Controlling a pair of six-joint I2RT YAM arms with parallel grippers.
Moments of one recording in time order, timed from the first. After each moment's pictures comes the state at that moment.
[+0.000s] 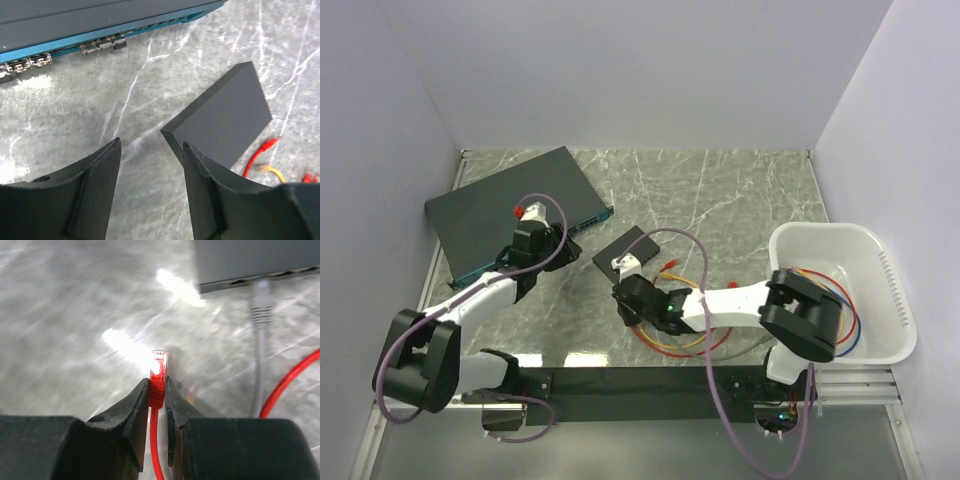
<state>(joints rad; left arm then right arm) -0.30 1.26 0.56 0.08 0.02 -0.67 1.14 1.68 0.83 0.02 0.30 0.55</state>
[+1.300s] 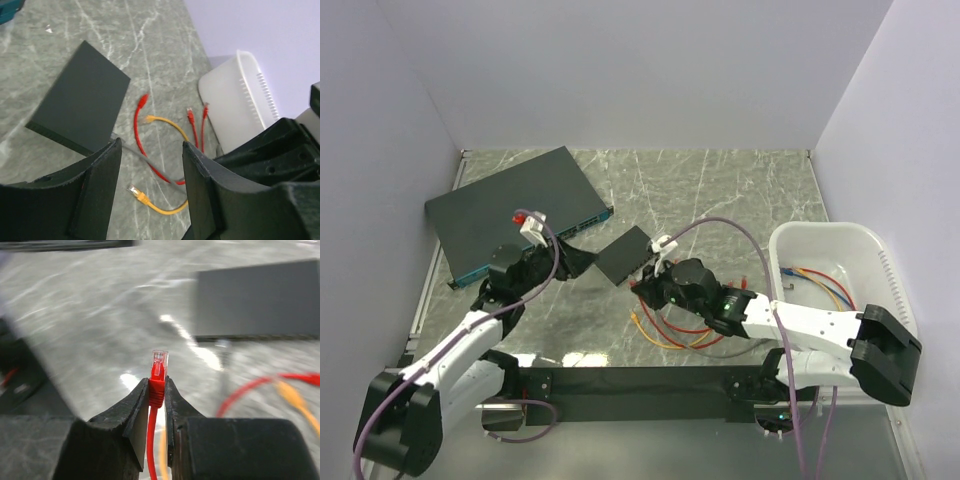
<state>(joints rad) -0.30 0.88 0.32 0.42 0.49 -0.75 1.02 1.17 0.58 0.21 0.05 0.34</state>
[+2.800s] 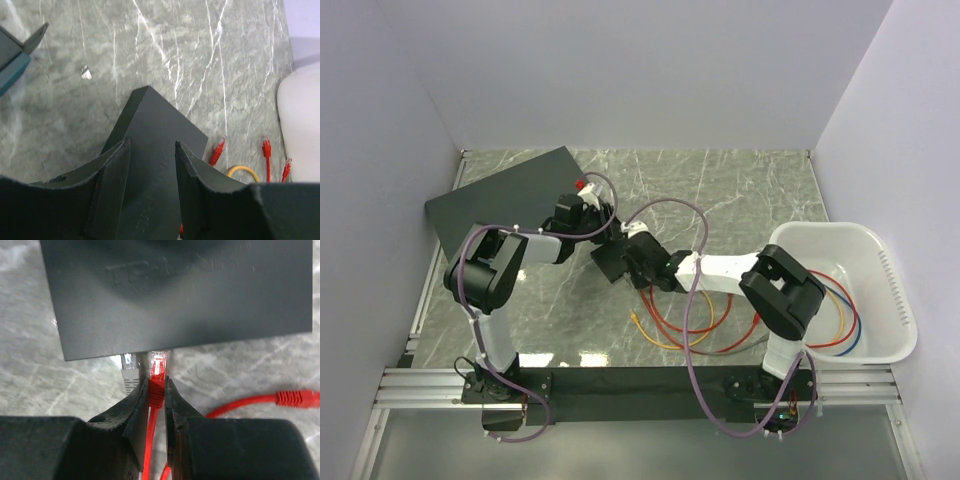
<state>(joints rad) -0.39 1.88 0.90 0.50 0.45 -0.58 0.89 1.78 0.98 -0.07 0.19 0.37</state>
